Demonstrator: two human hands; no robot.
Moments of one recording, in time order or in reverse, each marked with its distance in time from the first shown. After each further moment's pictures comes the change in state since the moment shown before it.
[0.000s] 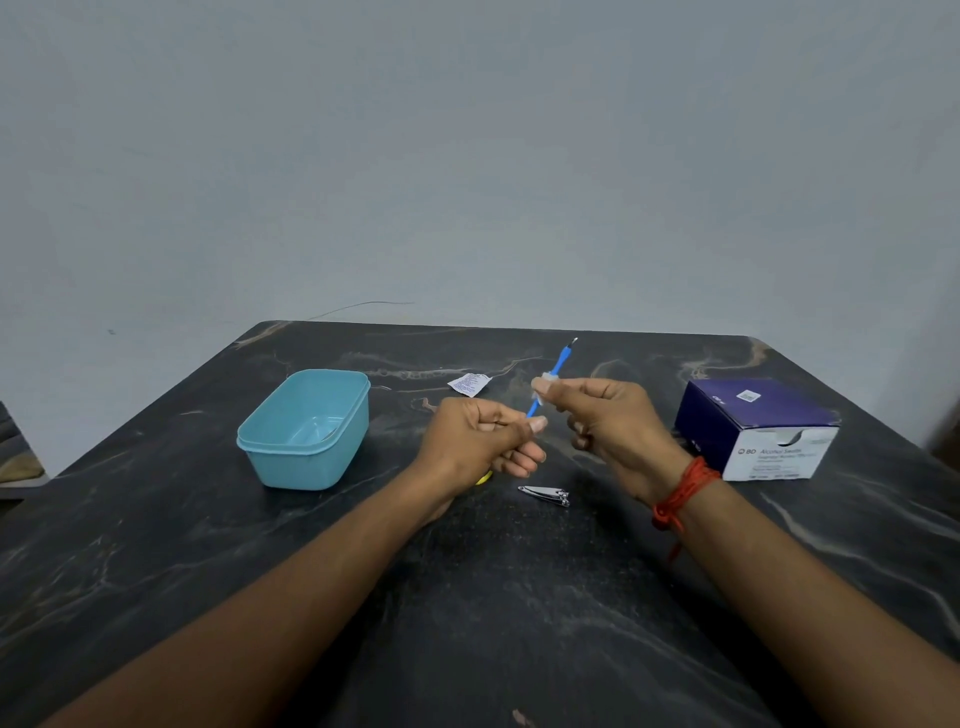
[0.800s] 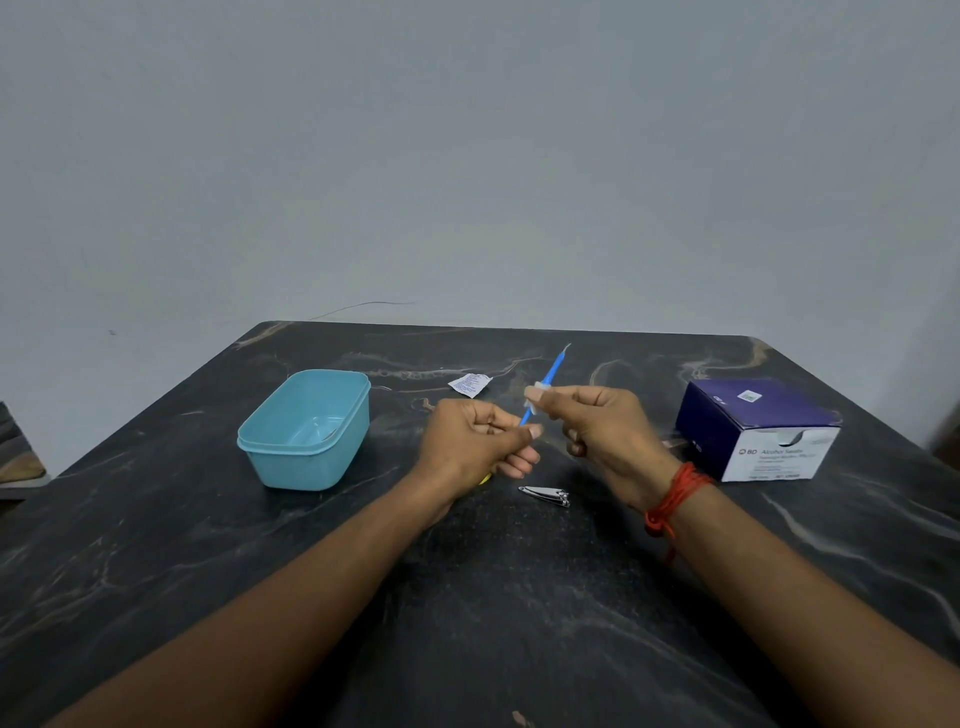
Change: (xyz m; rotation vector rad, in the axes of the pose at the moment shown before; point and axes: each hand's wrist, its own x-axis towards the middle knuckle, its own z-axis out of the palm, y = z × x) left_hand 0.001 -0.003 0.001 0.055 0.086 0.005; right_hand -0.002 0.007 0.008 0.025 0.005 -0.003
